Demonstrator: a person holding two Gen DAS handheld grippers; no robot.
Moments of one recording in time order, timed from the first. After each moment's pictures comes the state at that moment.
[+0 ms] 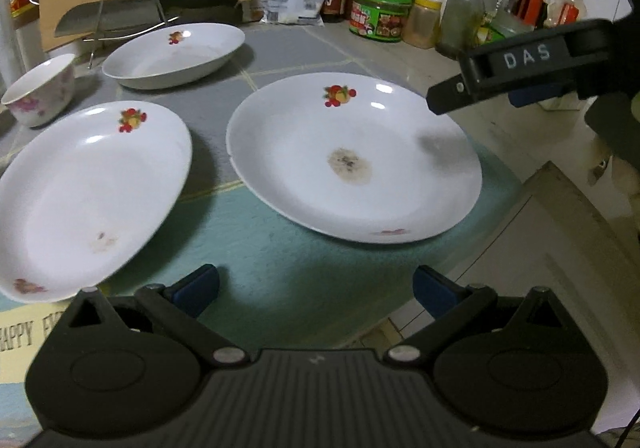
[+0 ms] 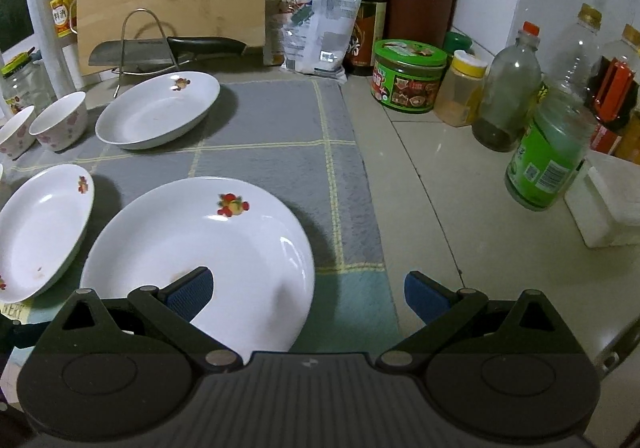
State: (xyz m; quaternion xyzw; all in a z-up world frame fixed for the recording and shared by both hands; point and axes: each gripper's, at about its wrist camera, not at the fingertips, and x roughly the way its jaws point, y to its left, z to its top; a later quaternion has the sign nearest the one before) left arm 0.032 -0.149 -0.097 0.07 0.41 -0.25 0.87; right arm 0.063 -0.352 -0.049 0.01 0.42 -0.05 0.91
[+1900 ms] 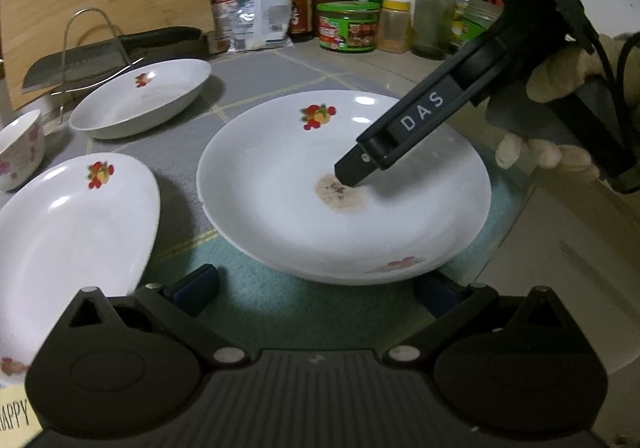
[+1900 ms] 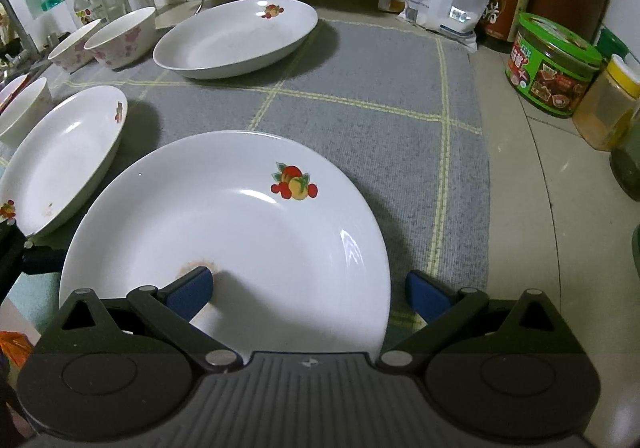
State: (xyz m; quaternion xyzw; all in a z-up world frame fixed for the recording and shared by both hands) left arm 0.044 -0.164 -0.103 0.13 0.36 -0.29 0.88; right arm 0.134 -0.346 -0.098 -0.04 0.49 0.13 0.86
